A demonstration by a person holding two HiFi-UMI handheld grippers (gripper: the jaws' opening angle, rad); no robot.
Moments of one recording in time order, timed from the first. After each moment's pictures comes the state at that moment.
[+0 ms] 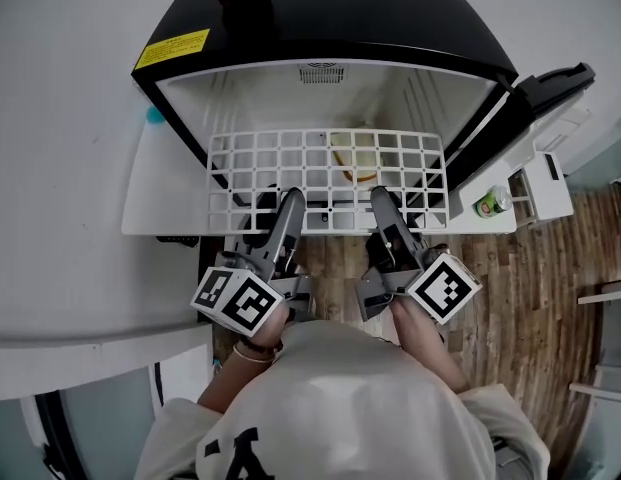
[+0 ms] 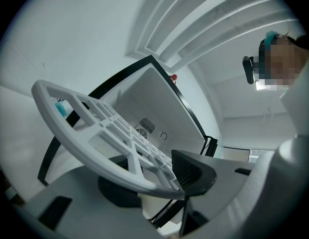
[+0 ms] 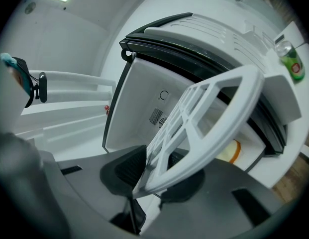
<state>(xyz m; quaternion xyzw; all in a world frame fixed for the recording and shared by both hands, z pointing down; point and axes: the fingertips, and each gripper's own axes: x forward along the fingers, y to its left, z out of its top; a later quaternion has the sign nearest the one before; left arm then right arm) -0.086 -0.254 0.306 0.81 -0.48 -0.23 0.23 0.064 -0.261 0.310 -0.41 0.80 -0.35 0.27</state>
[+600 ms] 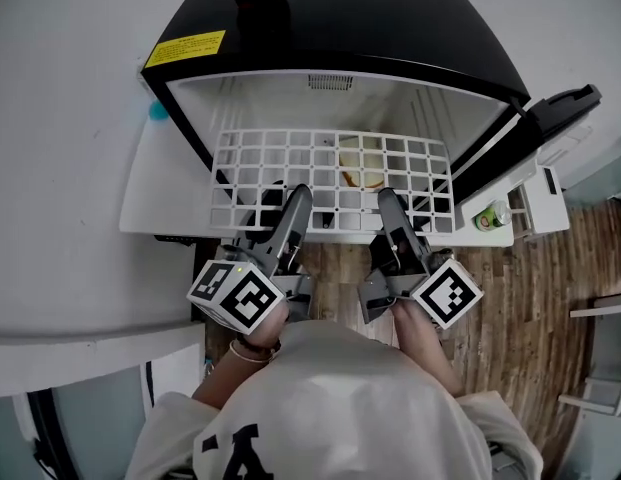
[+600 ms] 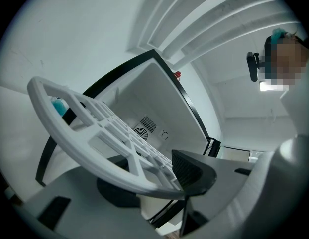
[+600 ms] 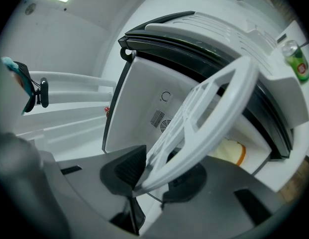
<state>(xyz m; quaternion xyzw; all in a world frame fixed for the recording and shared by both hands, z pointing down) -0.083 -0.256 0.301 0.82 -0.47 -0.22 0.25 0.066 -0.260 0.305 -0.41 0.80 -0.34 0.27</state>
